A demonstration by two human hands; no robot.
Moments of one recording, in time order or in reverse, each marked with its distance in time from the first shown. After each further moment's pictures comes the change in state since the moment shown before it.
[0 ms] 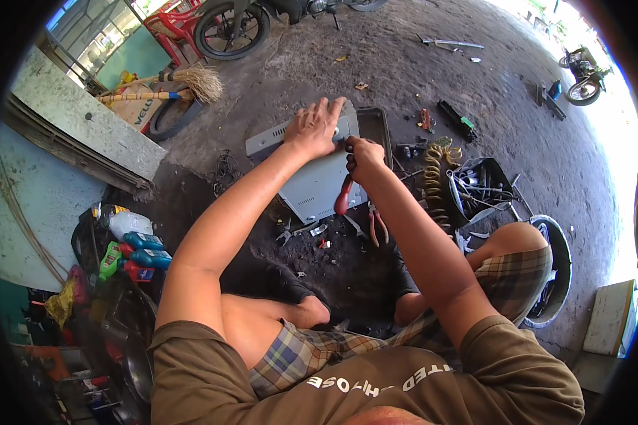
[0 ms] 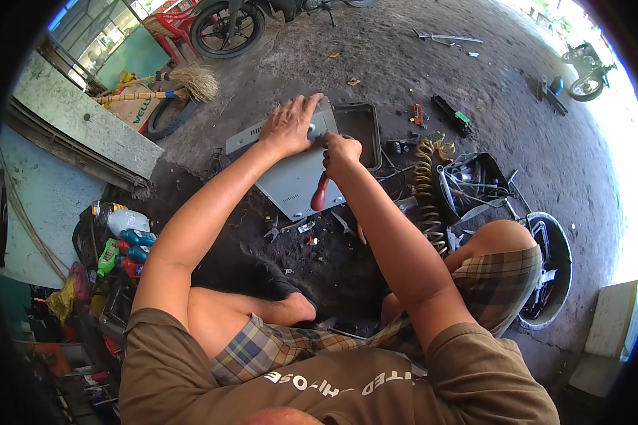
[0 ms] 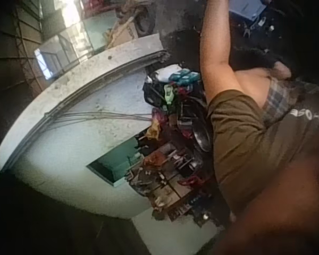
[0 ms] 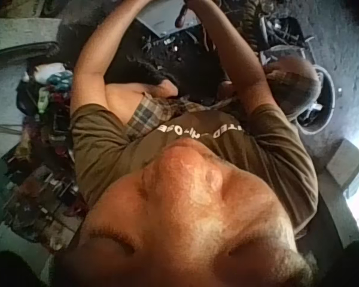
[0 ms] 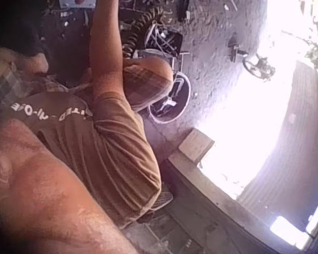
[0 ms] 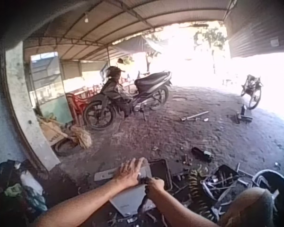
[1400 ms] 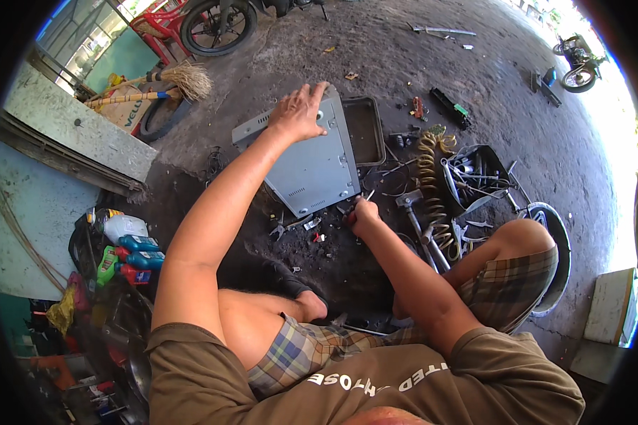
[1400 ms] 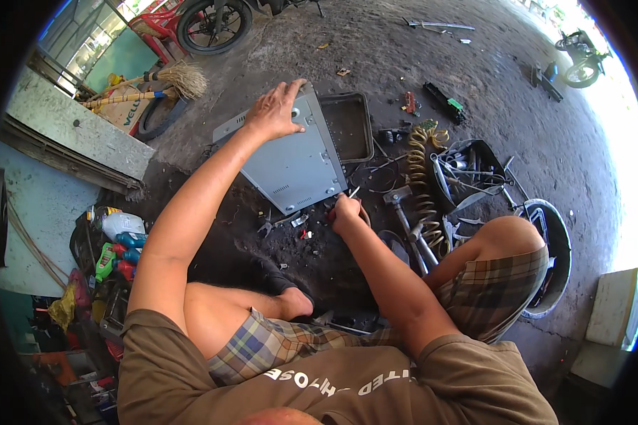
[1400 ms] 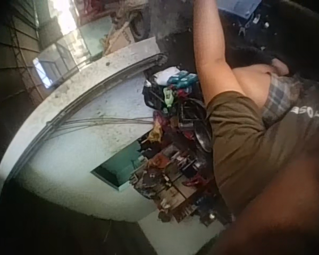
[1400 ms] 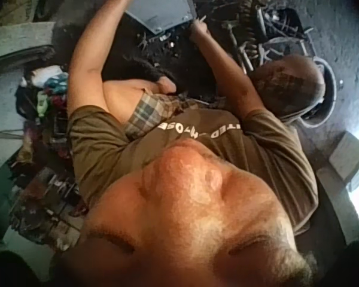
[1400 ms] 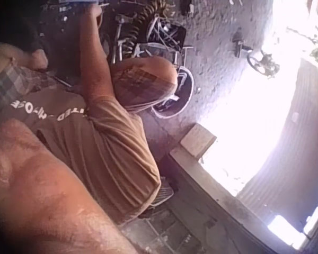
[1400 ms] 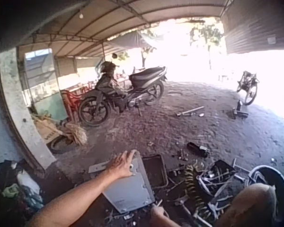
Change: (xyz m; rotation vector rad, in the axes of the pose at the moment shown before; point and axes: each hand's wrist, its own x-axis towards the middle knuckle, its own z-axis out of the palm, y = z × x) left_hand 0.020 -0.020 0.002 -0.049 0.037 0.001; right_hand 0.029 0.173 -0.101 0.081 0.155 0.309
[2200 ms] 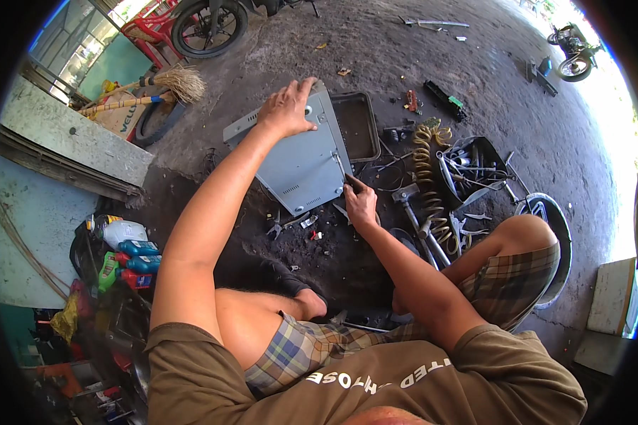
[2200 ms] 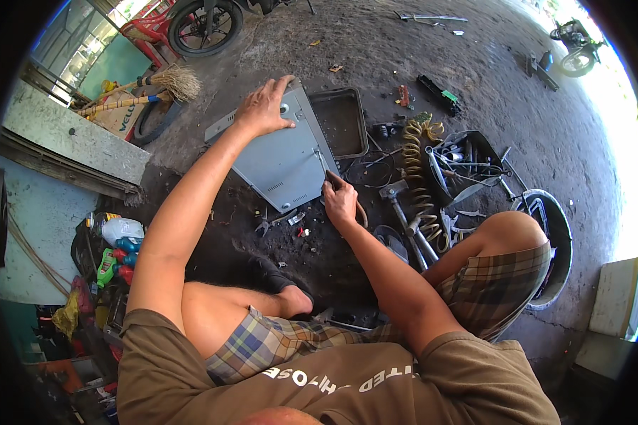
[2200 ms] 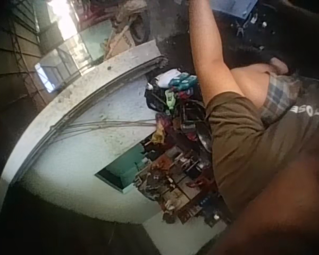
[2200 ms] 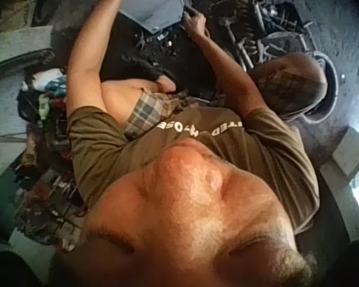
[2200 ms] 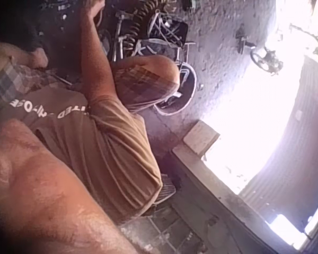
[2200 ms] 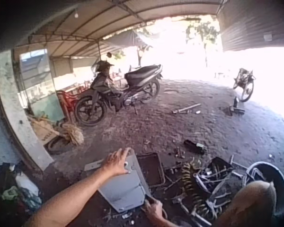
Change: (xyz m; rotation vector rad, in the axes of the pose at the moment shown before) left_hand 0.008 -0.008 0.005 -0.008 0.028 0.015; right_hand -0.064 -0.028 -0.012 -0.593 -0.114 -0.844
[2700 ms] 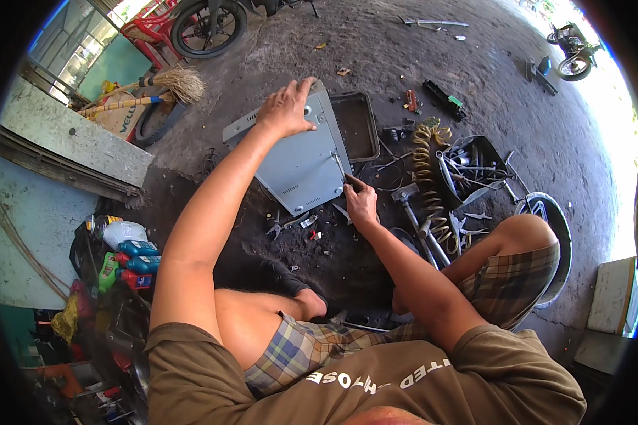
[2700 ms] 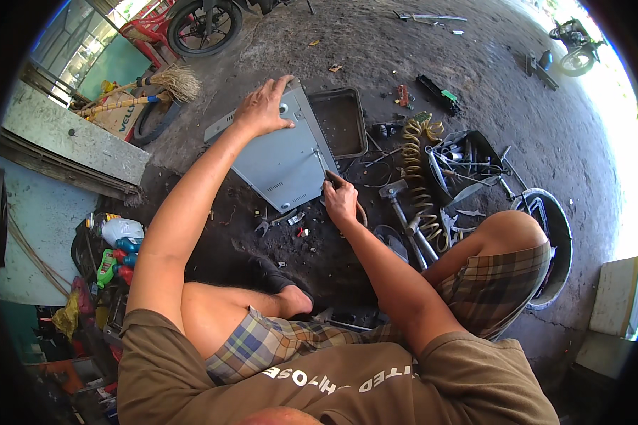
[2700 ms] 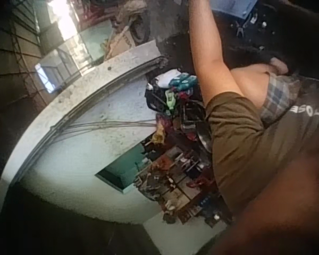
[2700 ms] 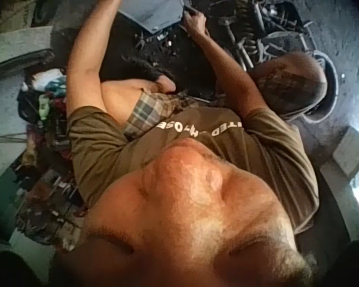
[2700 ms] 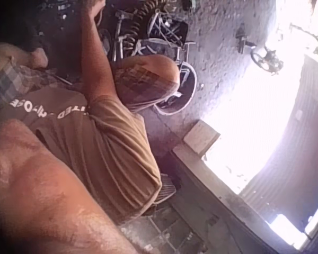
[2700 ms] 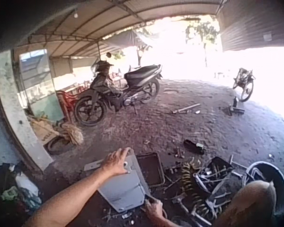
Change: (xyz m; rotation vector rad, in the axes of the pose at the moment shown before) left_hand -0.001 0.002 -0.003 0.006 -0.014 -0.002; right_hand 0.006 0.009 0.001 0.020 -0.006 0.038
